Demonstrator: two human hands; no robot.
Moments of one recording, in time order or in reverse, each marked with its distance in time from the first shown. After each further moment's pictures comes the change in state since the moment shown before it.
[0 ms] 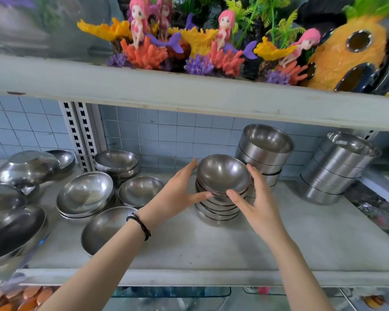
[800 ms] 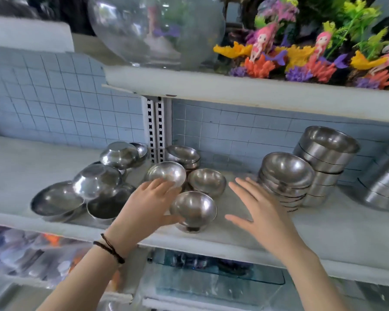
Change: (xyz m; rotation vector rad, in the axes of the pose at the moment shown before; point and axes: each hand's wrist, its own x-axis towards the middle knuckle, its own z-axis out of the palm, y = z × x) left_hand -0.176 -0.047 -0.144 1.005 0.041 0.077; right_hand -0.064 -0.100 0.083 -0.616 -0.262 -0.453
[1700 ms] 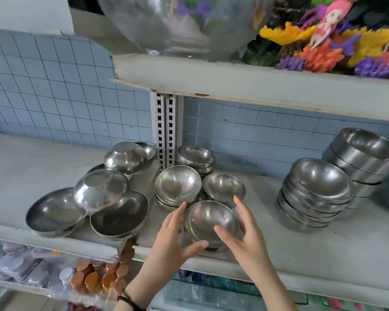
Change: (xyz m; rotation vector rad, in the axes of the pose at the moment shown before) left_hand -0.012 0.011 0.086 -1.063 0.072 -0.389; right_hand 0.018 -0.049 0.096 0.980 0.037 0.470
